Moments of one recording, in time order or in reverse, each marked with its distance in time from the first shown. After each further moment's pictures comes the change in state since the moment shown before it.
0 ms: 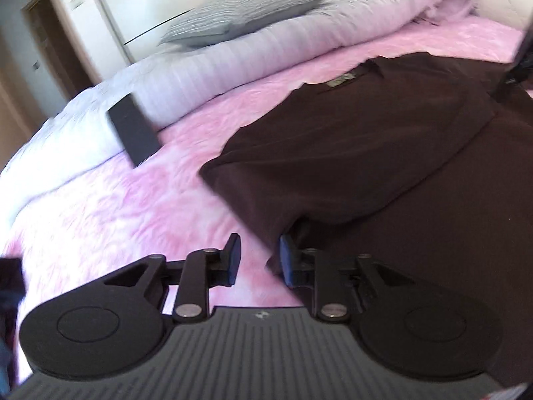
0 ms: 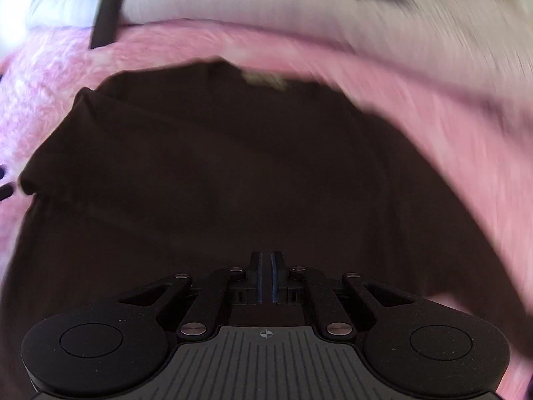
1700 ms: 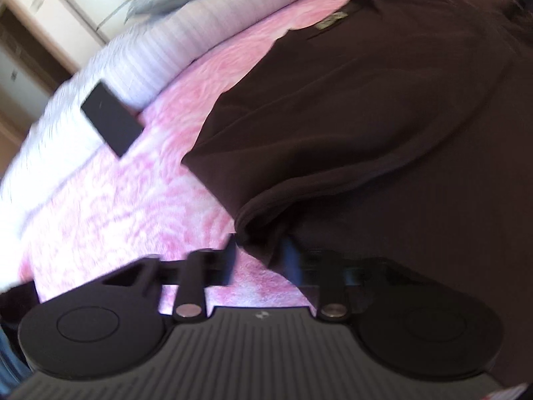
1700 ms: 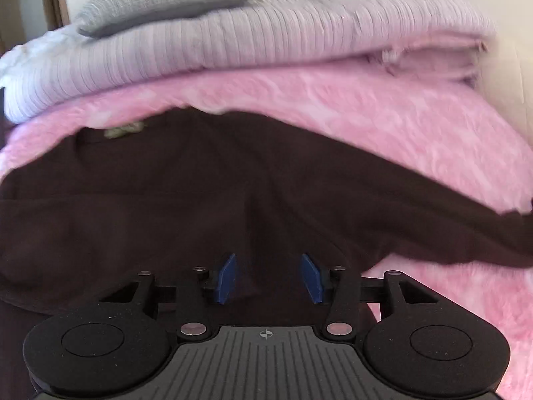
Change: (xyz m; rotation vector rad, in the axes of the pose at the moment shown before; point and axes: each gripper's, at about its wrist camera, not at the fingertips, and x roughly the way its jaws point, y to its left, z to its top) left arm 0.036 -0.010 0.012 0.168 0.172 0.054; right arm 0.015 0.062 -0.010 0.020 -0.248 -0.028
